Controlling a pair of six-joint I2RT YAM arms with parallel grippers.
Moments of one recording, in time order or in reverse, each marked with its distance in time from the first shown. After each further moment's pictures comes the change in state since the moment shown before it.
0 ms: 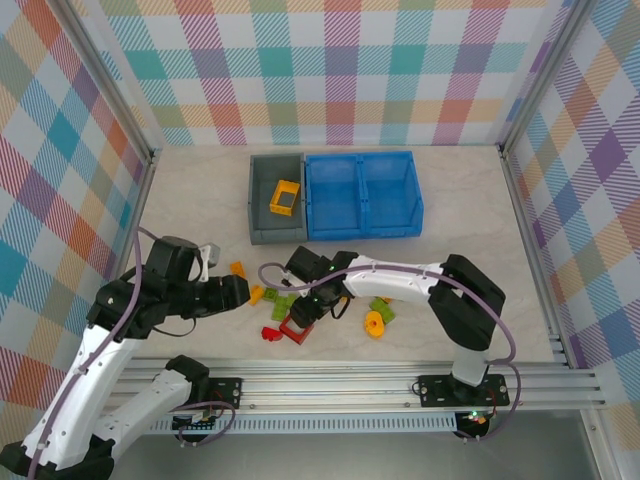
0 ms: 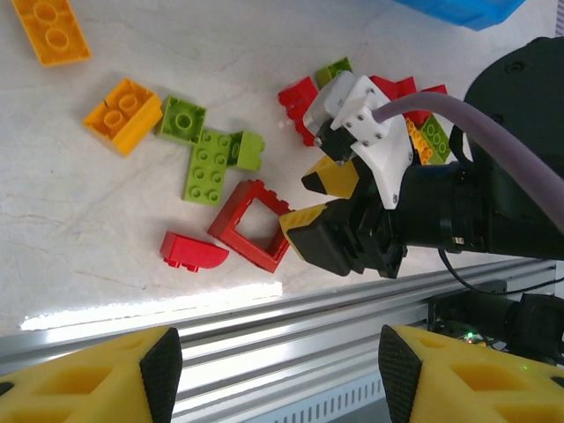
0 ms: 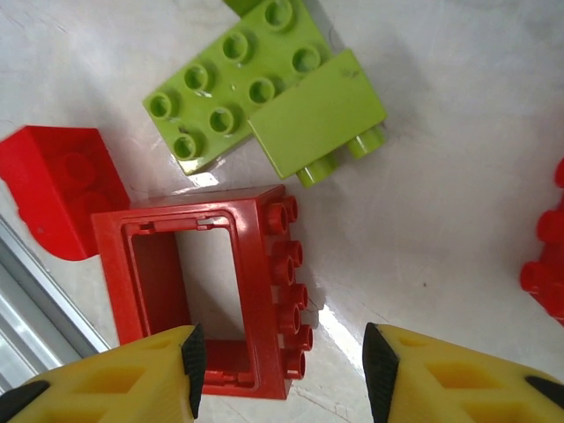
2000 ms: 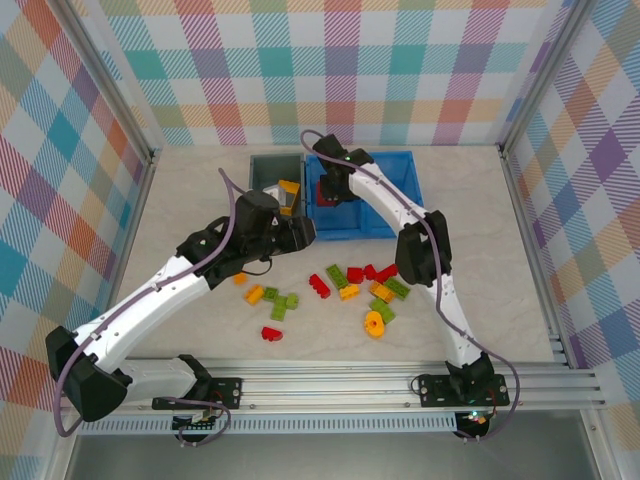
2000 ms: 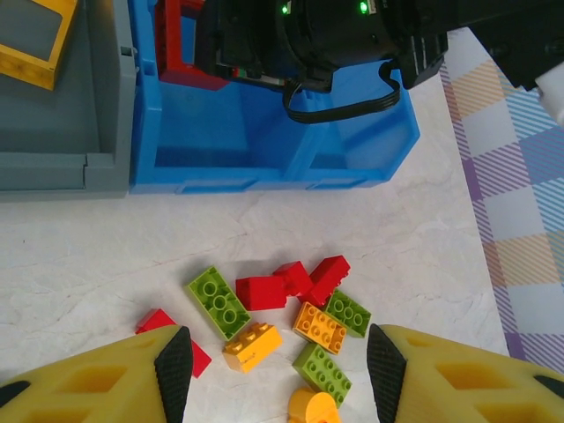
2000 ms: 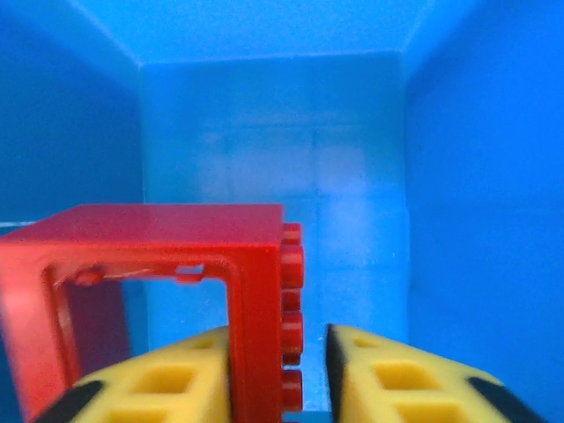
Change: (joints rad) left arm -0.304 0.445 0.120 0.649 -0.318 -0.110; right arm -0.489 0.638 1.148 -0.384 0.371 0.238
